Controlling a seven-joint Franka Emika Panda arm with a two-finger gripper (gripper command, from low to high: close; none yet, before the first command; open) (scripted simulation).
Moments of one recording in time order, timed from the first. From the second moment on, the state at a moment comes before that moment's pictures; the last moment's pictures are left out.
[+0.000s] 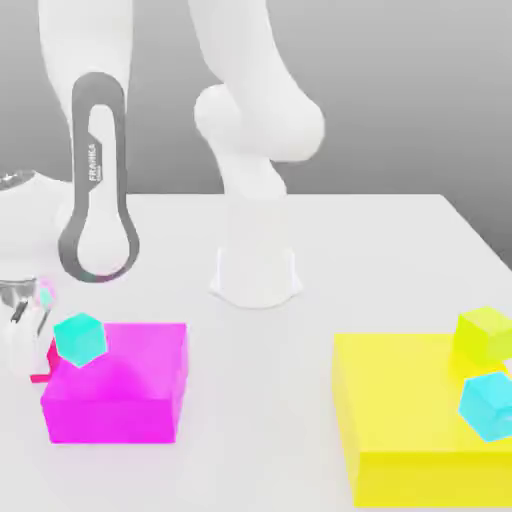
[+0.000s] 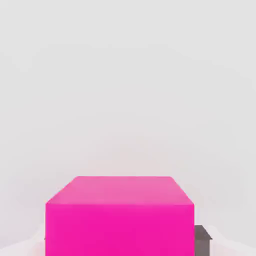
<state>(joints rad) -0.76 0.34 -0.11 -2.66 0.25 3.00 1.14</state>
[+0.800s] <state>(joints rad) -0.27 0.00 0.11 -2.55 0.11 2.62 1.40</state>
